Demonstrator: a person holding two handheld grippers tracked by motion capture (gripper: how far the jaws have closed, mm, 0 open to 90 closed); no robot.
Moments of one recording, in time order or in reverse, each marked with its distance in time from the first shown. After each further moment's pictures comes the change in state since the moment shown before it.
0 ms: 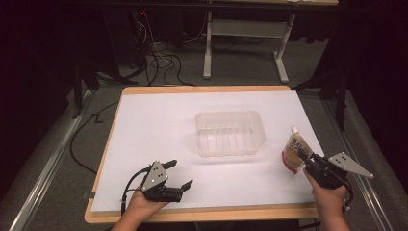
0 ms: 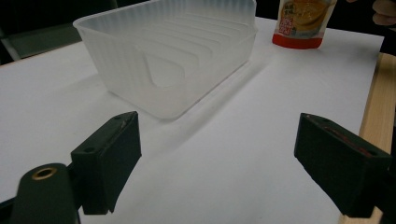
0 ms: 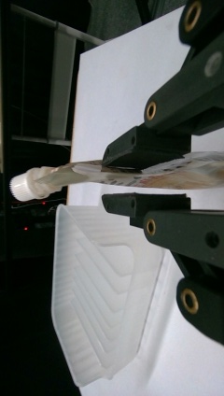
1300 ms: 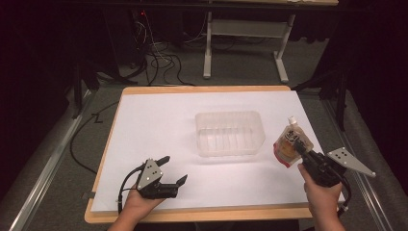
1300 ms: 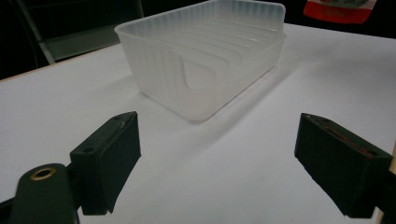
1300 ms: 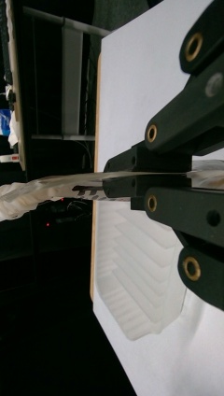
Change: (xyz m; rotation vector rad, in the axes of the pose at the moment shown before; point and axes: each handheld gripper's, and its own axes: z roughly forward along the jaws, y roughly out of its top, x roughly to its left) left arm 0.009 -0.001 -0.007 -0.018 0.089 -0.010; right arm 0.042 0.044 -0.008 -0.074 0.008 0.070
